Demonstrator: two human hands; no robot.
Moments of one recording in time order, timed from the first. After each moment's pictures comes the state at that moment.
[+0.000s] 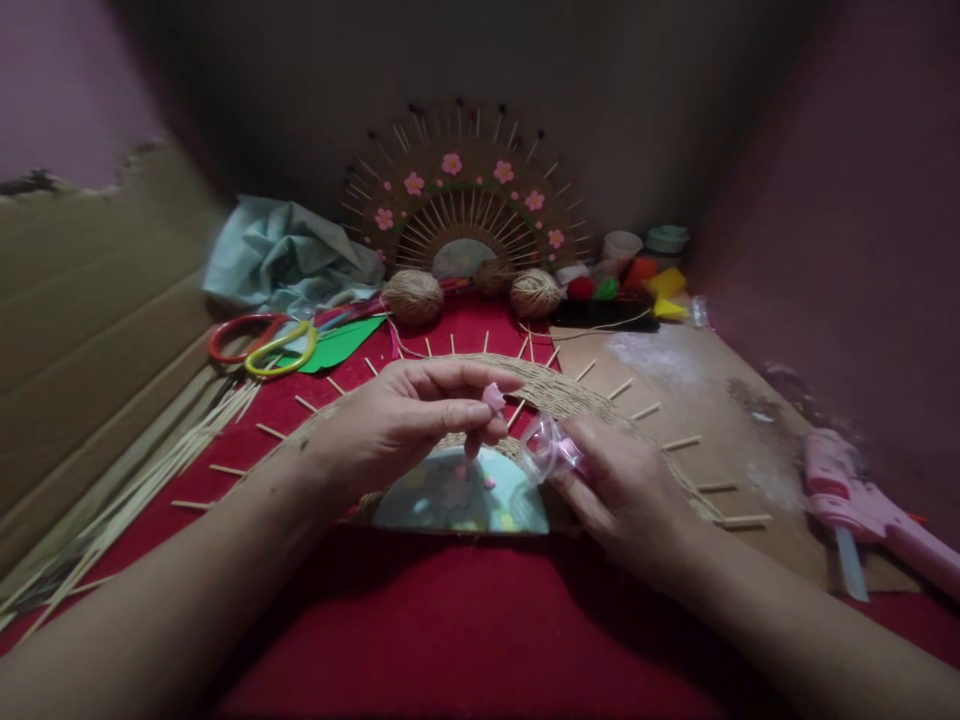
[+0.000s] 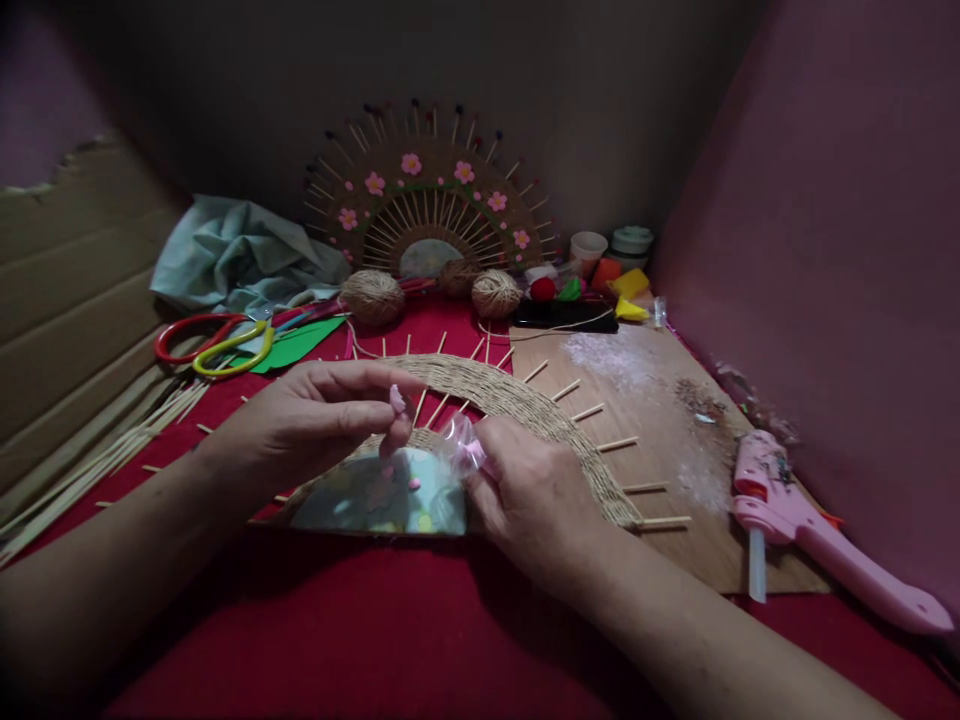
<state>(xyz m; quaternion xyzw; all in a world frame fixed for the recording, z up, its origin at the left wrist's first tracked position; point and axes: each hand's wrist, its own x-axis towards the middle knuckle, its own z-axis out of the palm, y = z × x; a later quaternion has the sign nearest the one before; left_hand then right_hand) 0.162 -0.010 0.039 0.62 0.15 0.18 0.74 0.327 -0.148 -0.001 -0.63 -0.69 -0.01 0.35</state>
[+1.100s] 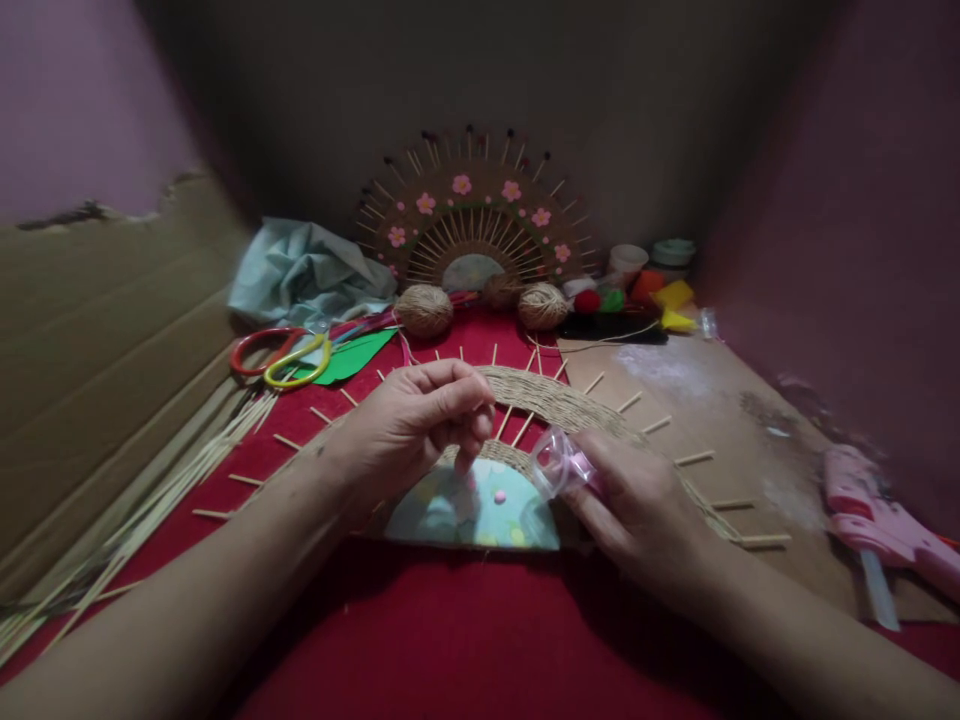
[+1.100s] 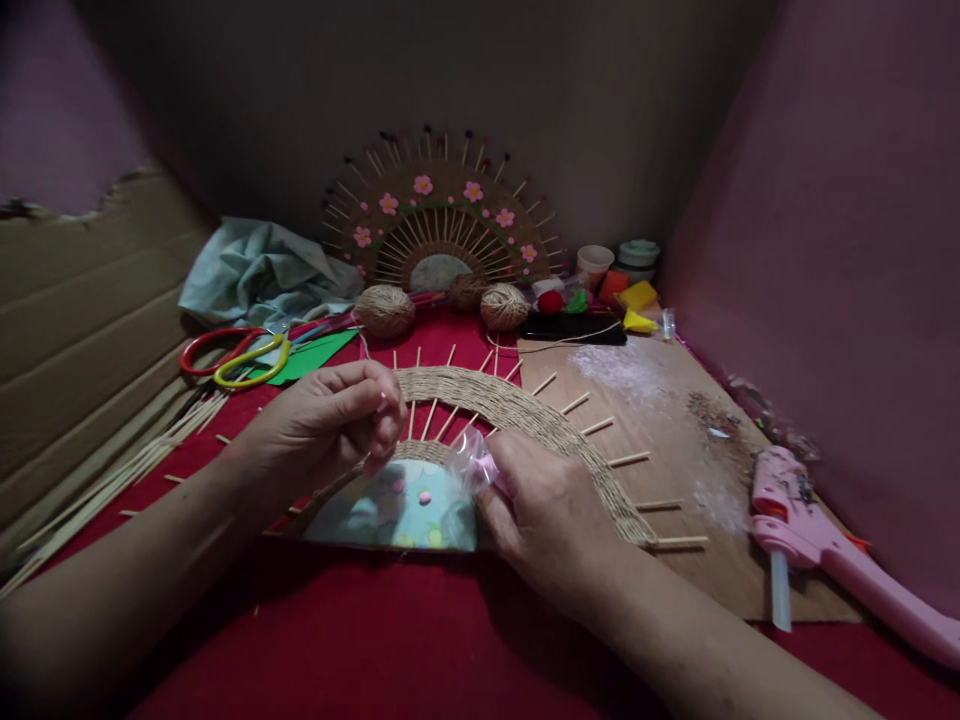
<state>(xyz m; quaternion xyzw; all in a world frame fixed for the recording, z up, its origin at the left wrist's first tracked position) 0.162 -0.007 0.039 0.55 0.17 0.24 0.78 0.328 -0.149 0.000 -0.62 -0.70 -0.02 0.36</state>
